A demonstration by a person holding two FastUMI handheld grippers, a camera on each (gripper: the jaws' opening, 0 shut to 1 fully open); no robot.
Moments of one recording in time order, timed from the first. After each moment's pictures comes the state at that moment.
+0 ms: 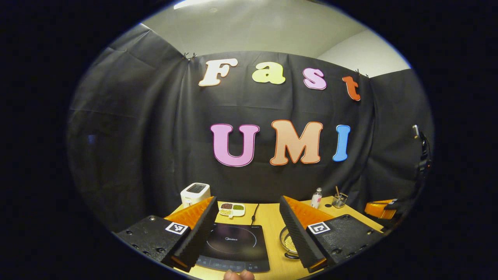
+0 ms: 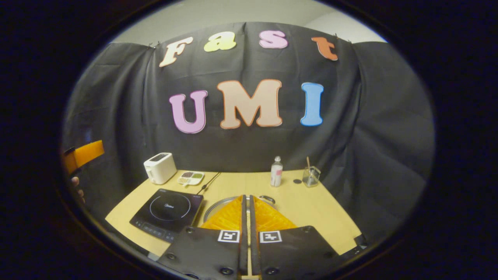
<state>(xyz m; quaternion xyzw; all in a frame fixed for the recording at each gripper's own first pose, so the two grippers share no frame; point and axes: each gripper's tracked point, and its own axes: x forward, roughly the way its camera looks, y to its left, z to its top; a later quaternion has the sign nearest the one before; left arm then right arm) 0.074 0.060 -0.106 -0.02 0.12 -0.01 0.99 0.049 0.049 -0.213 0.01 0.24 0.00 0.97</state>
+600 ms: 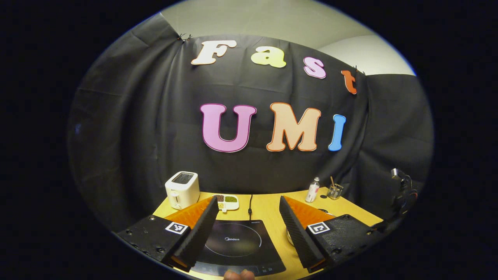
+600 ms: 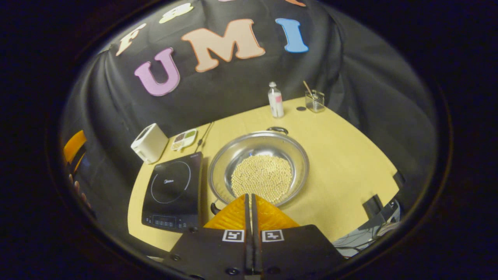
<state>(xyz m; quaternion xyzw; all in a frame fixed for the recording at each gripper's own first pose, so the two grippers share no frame) 0.123 0.103 -0.172 -0.04 0.16 -0.08 0.98 0.018 0.089 -0.383 0.11 0.44 -0.08 0.89</state>
